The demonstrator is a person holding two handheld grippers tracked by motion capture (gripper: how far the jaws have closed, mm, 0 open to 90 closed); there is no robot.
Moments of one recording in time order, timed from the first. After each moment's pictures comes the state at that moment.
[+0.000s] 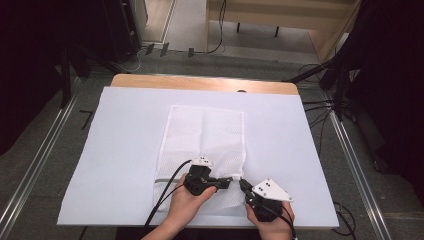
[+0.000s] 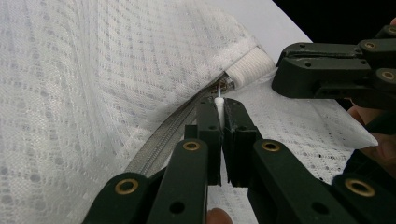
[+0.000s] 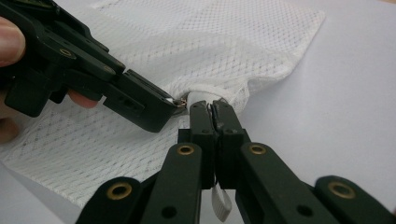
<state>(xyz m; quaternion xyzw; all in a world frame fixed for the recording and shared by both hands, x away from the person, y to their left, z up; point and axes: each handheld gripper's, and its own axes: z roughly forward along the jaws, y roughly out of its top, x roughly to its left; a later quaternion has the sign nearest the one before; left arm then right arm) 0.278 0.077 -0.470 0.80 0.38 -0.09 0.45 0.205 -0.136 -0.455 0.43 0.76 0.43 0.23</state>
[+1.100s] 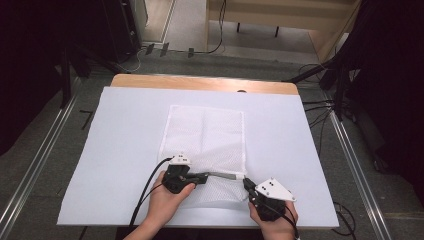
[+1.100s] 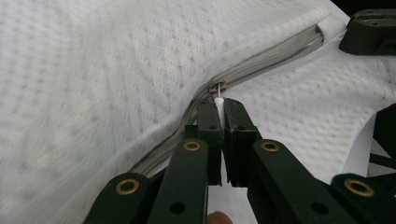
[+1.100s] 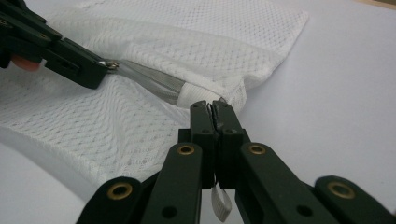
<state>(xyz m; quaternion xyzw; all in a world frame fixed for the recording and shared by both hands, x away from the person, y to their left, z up) 0.276 0.138 -0.466 0.81 0.41 -0.02 0.42 0.206 -0.142 -0.452 0.44 0.75 0.42 0.24</state>
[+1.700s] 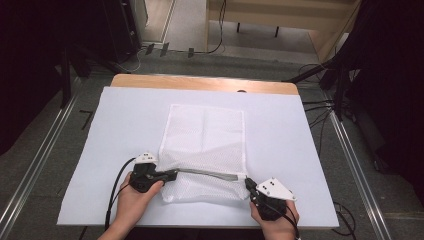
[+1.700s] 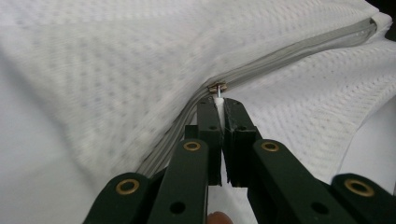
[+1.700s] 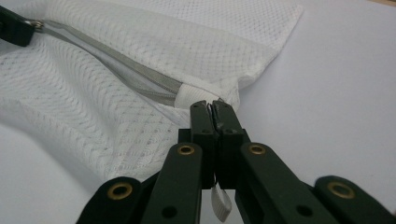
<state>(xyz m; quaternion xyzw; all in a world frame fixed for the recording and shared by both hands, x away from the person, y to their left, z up) 0.272 0.221 -0.463 0.79 0.46 0.02 0.42 0.208 -0.145 -0.454 0.45 0.75 0.41 0.25</state>
